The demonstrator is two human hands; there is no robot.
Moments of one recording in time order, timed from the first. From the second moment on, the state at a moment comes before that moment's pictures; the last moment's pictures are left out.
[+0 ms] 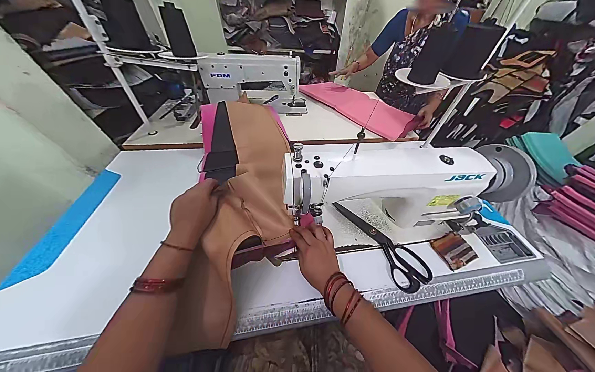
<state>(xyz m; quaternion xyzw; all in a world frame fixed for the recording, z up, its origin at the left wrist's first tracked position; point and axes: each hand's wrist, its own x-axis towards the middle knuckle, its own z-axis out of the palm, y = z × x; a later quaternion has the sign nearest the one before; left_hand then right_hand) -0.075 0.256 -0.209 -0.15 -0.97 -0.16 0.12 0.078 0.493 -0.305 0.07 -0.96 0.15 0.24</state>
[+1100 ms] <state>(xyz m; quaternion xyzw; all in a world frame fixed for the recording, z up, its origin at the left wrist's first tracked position) -0.097 0.234 -0.257 -0.01 -0.95 -0.31 -0.05 0.079 0.476 -0.310 0.05 -0.96 0.12 0.25</state>
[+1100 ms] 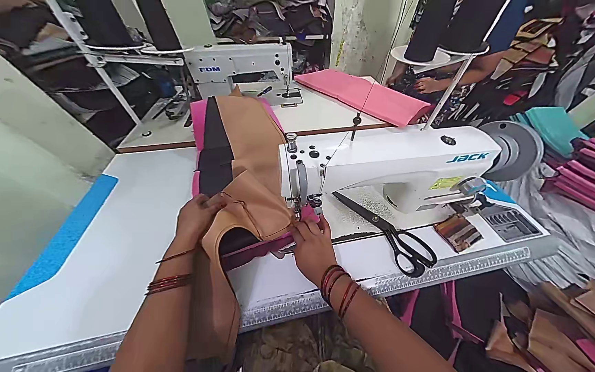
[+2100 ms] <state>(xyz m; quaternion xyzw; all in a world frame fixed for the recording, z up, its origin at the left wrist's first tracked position) 0.014 0.210 -0.264 0.03 -0.96 -0.28 -0.04 0.088 0.490 -0.295 0.06 -0.97 0.18 0.12</state>
